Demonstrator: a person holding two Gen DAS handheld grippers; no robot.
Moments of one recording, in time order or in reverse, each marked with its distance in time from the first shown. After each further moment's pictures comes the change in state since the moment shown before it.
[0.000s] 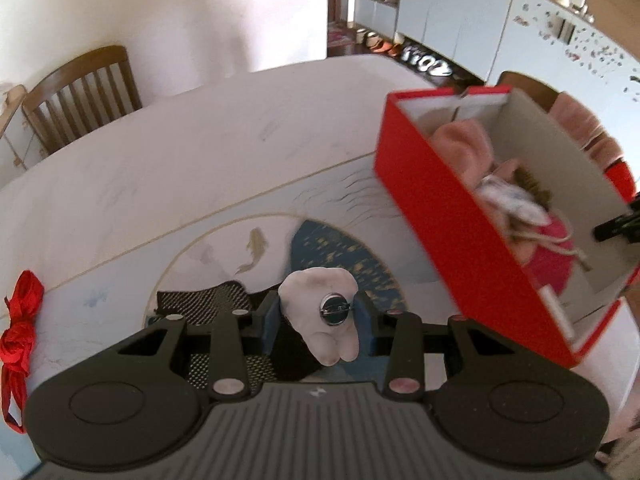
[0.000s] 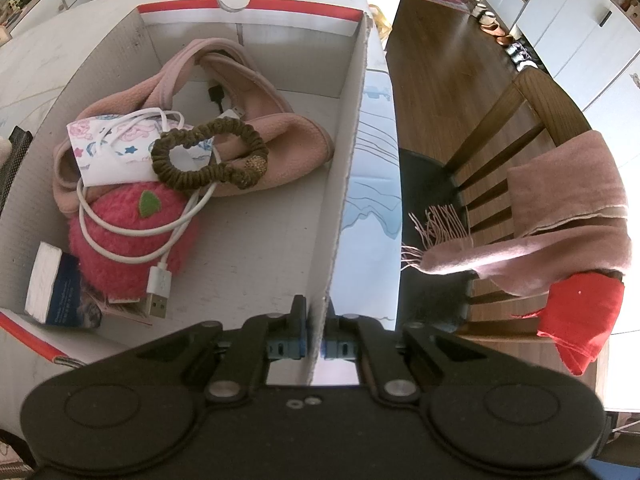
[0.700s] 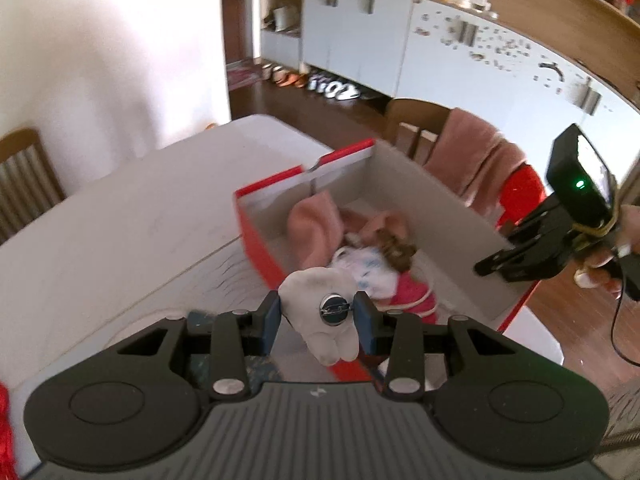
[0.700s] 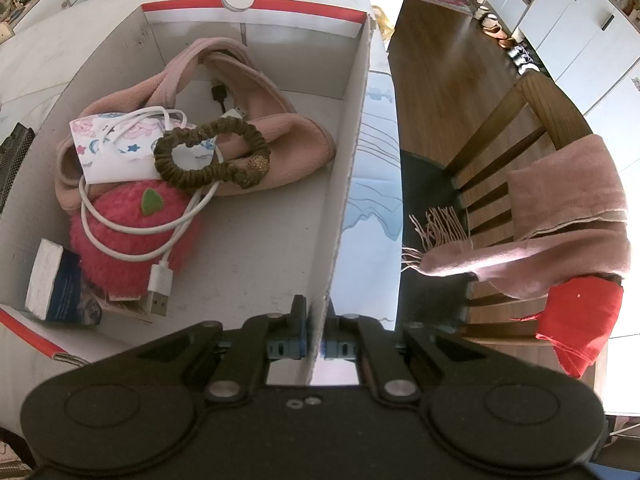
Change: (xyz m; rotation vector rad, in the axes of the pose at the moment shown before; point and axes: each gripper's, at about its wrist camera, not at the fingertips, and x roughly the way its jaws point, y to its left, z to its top) left arm -0.039 -0.089 0.054 0.194 -0.097 -0.194; right arm -0.001 0.001 0.000 -0.013 -0.003 0.000
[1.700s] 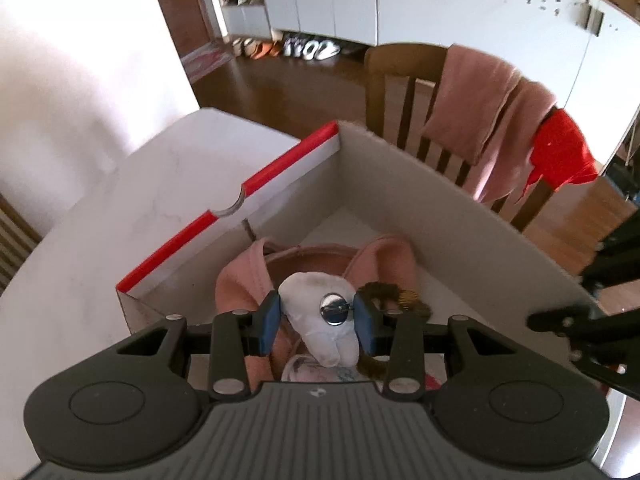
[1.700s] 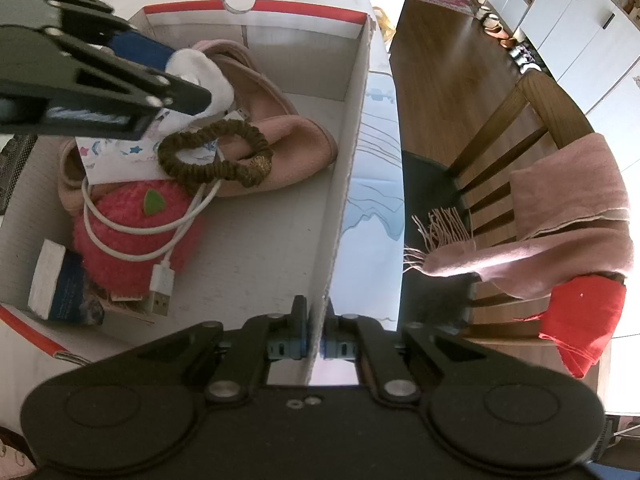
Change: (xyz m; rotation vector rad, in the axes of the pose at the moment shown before) left arm 0.152 -0.055 0.063 0.173 0.144 0.065; right arm 0.000 0.000 0.000 0.005 -0.003 0.009
